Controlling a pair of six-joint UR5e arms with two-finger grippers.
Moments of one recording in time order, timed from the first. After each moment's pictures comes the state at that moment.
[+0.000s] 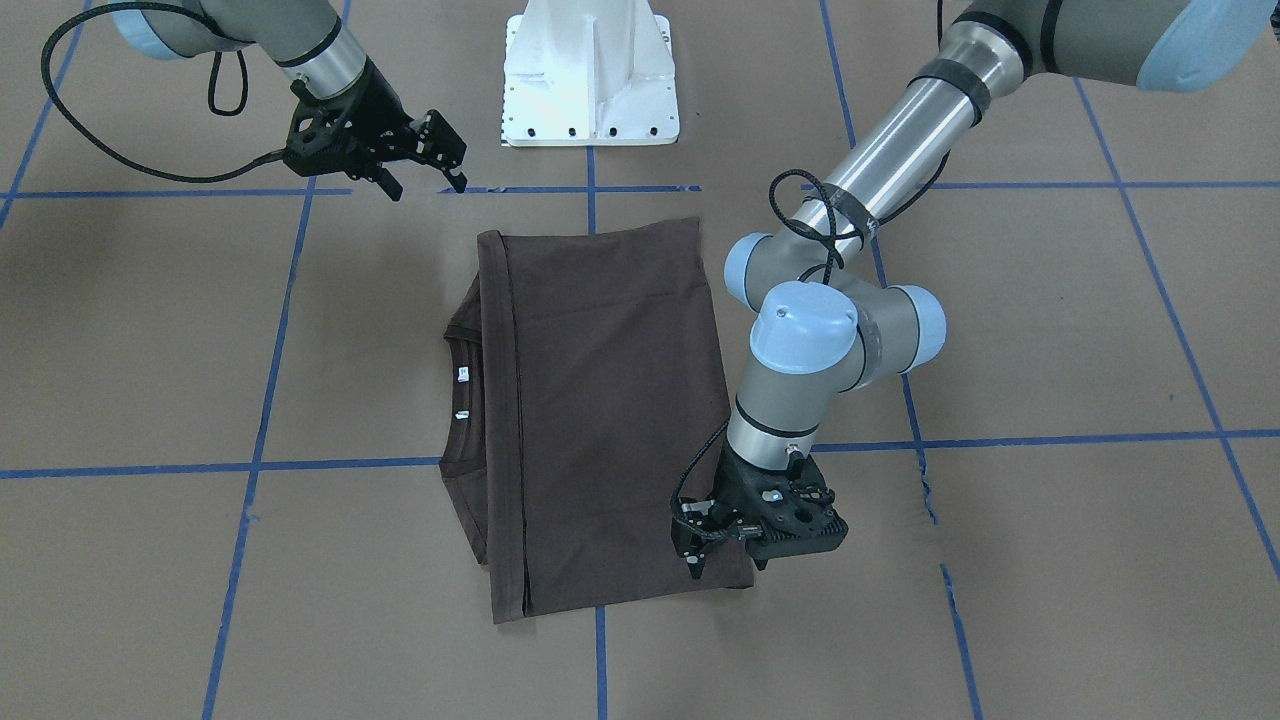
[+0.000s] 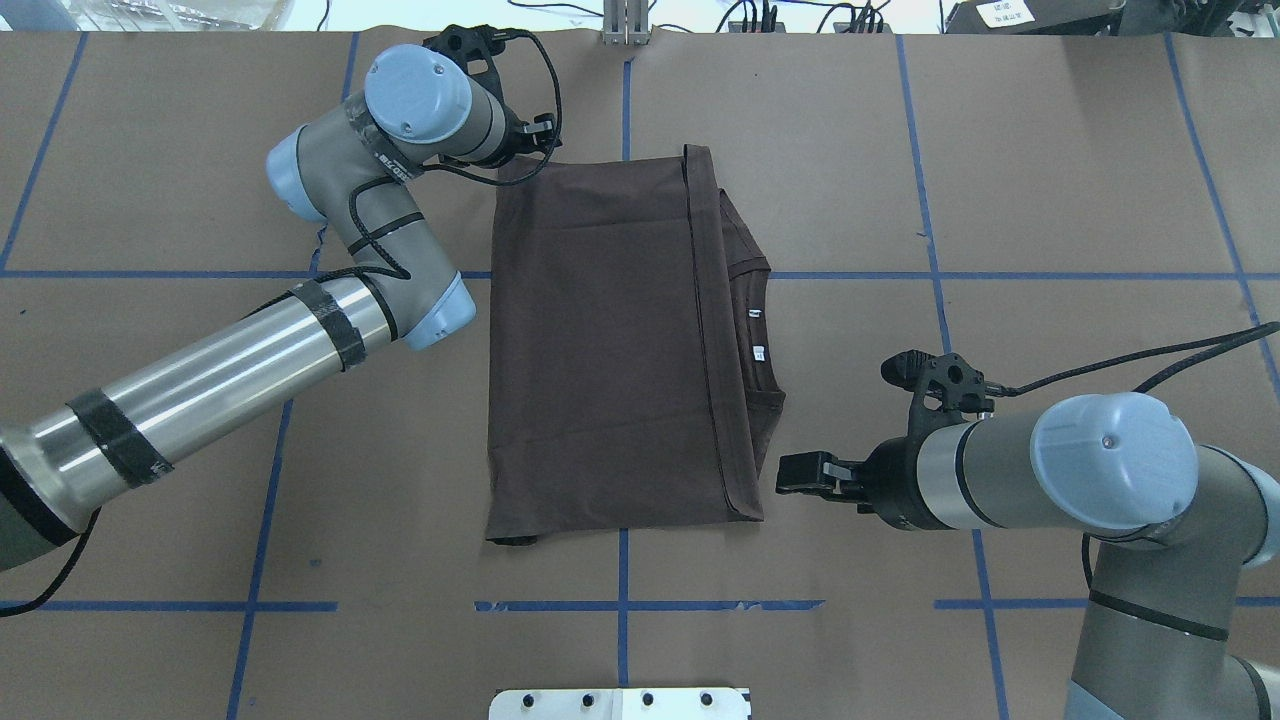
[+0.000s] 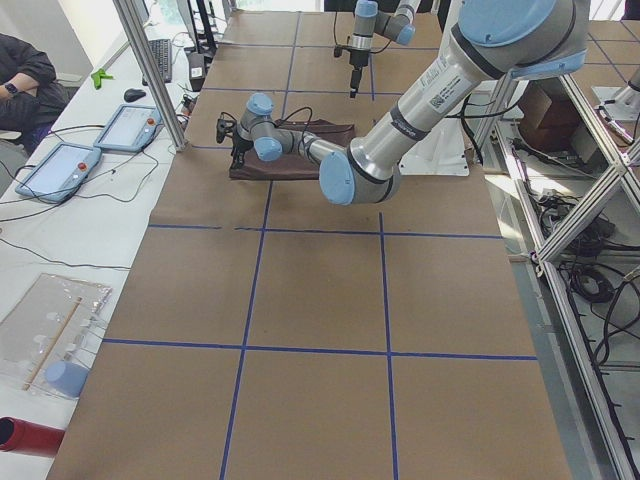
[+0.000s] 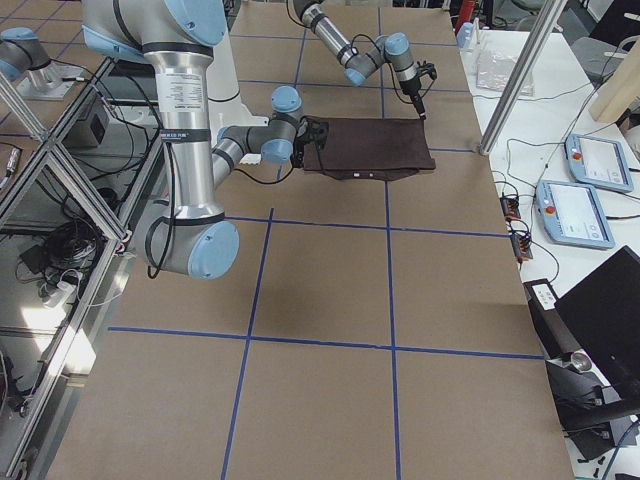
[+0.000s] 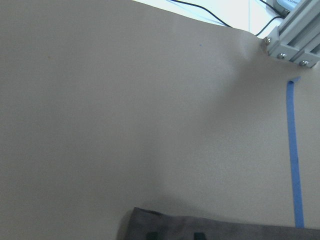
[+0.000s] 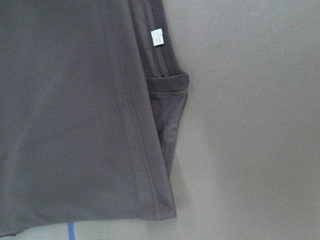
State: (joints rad) left arm -0.77 -2.50 -0.94 -2.28 -1.72 -1.23; right arm 0.40 -1.46 2.08 -1.11 1.82 1.55
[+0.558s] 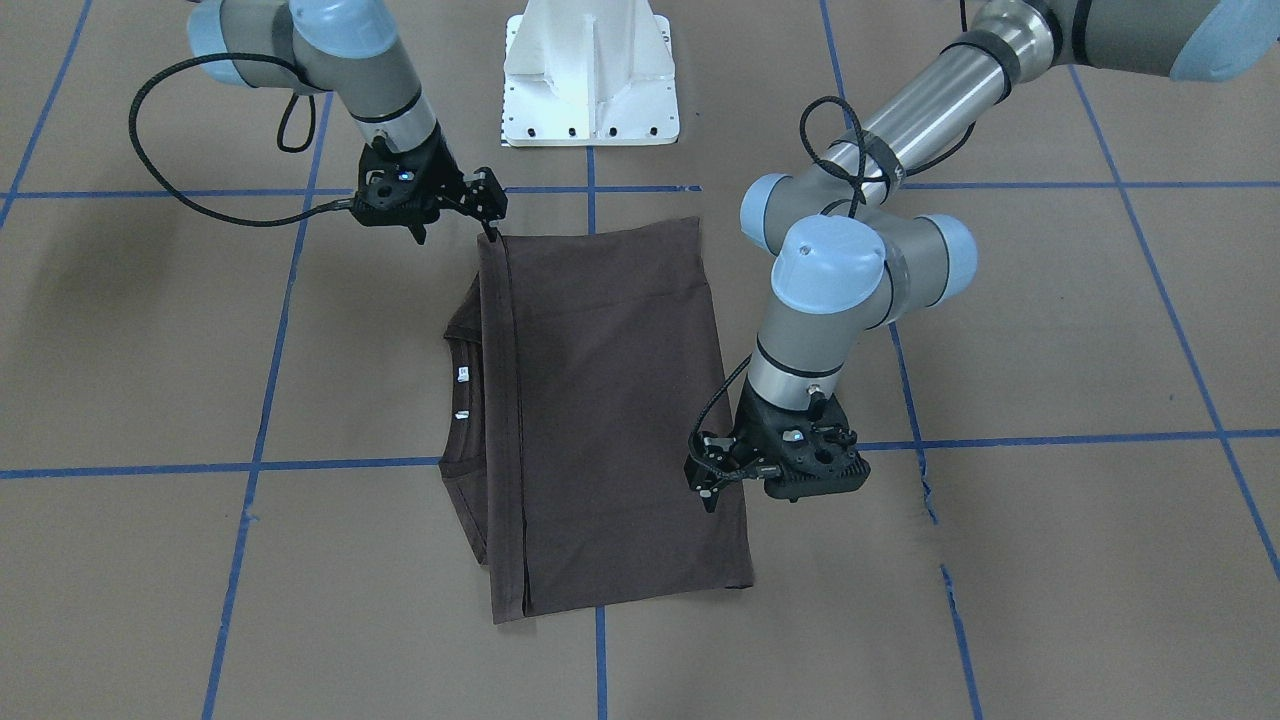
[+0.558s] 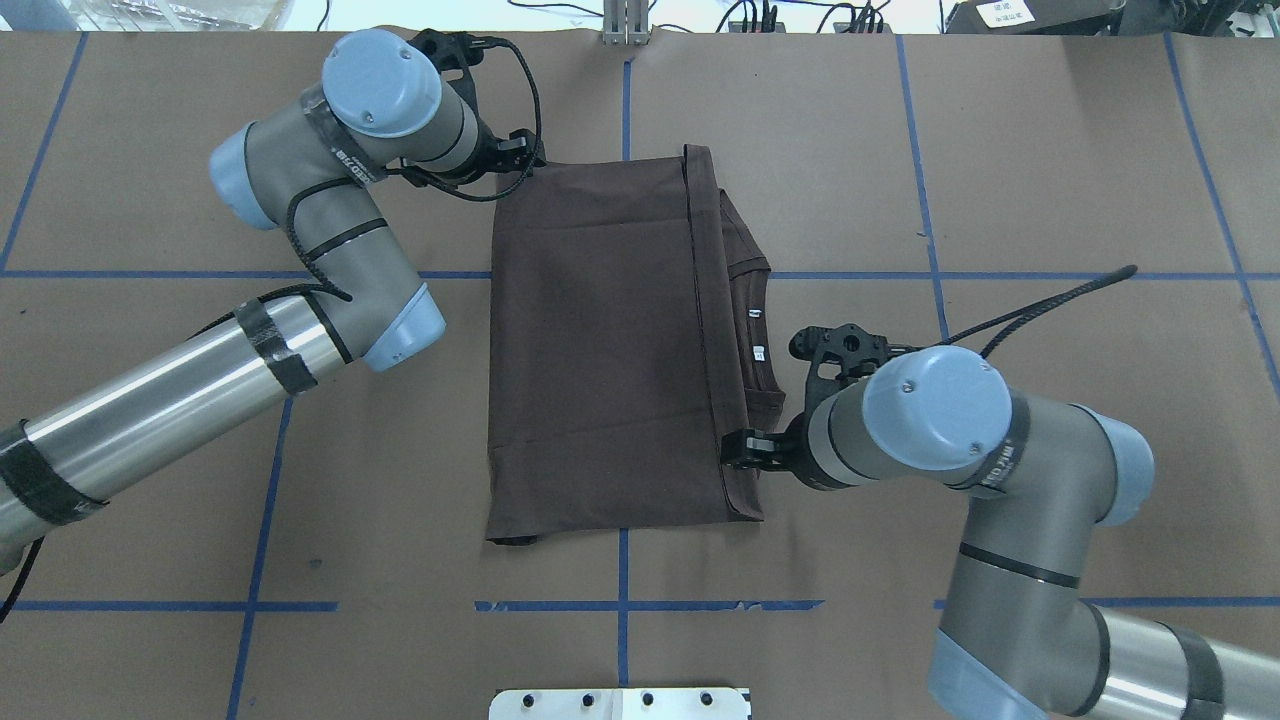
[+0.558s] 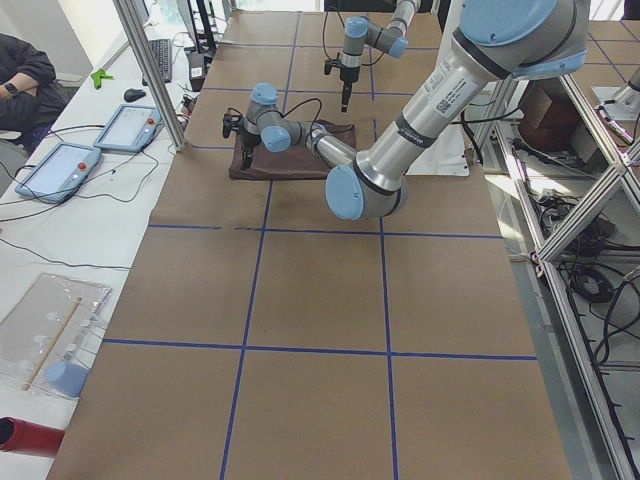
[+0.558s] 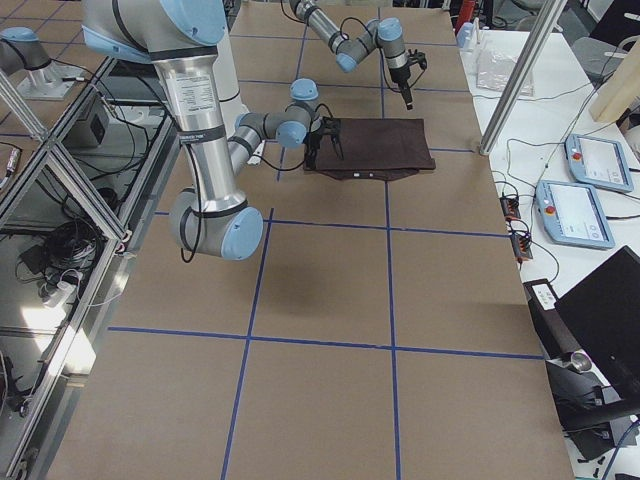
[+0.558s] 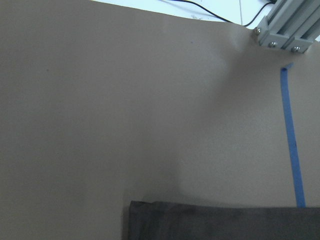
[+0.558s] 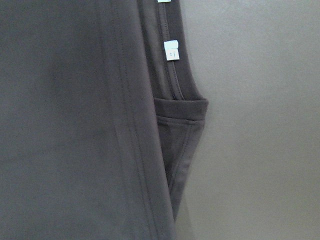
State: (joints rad) left arm -0.77 -2.34 -1.32 -2.00 -1.78 -1.21; right arm 0.41 -1.19 1.92 -1.46 1.80 1.38
